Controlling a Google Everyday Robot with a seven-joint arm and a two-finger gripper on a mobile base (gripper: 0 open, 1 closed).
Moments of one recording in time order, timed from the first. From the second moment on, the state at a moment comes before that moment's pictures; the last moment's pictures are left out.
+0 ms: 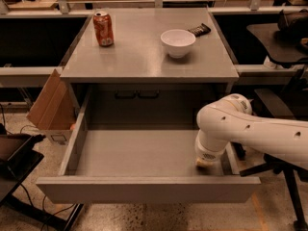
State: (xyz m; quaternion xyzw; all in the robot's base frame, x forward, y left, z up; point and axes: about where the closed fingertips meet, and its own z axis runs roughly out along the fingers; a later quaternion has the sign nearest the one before) arm 0.511 -0.165 0.614 -0.61 0.79 -0.03 0.07
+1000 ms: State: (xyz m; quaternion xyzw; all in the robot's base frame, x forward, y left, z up) arm 0.499 -0.181 0.747 -0.66 0.75 -0.07 0.09
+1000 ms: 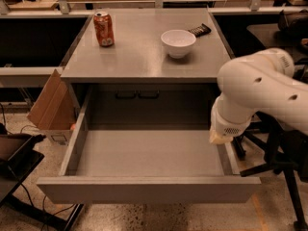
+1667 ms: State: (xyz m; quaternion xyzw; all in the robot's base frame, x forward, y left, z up) arm 0.549 -0.283 0.813 -0.66 0.75 -0.04 0.10
